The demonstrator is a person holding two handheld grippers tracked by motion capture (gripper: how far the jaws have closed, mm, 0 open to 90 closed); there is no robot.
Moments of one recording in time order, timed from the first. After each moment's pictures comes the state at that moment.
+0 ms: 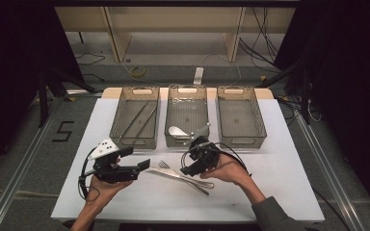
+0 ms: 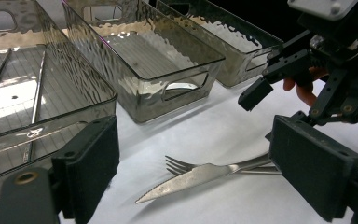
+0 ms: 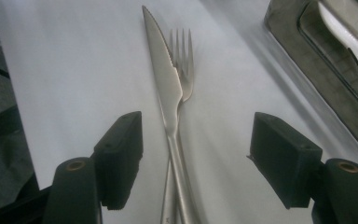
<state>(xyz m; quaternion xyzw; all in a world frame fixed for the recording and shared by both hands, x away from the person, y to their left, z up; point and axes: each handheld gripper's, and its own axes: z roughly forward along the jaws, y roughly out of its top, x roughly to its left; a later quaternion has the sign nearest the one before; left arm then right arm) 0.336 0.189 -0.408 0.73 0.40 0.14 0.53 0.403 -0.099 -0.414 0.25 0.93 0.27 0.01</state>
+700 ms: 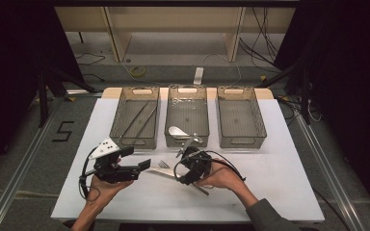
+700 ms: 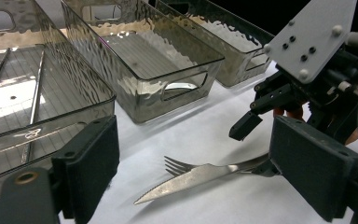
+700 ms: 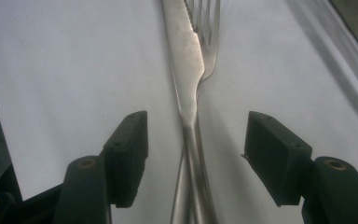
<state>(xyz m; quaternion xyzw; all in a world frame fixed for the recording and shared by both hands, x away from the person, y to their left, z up) 0.336 0.187 -0.407 0.74 0.40 0.14 0.53 0.395 -0.077 -0.443 0.23 0.95 0.21 0.01</state>
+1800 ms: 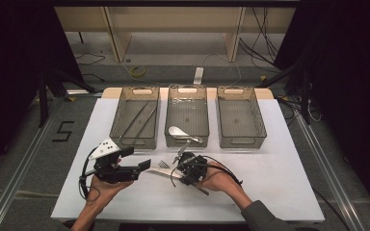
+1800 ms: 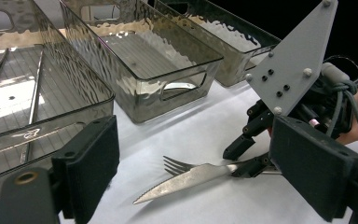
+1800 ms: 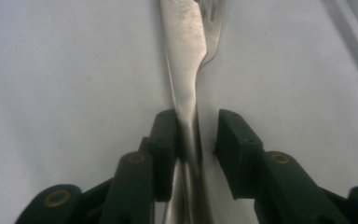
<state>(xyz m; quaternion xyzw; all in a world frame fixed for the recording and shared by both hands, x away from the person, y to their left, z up) 0.335 0.187 -0.407 0.74 0.40 0.13 0.53 0.392 -0.068 -0.463 0.21 0.96 0.18 0.04</state>
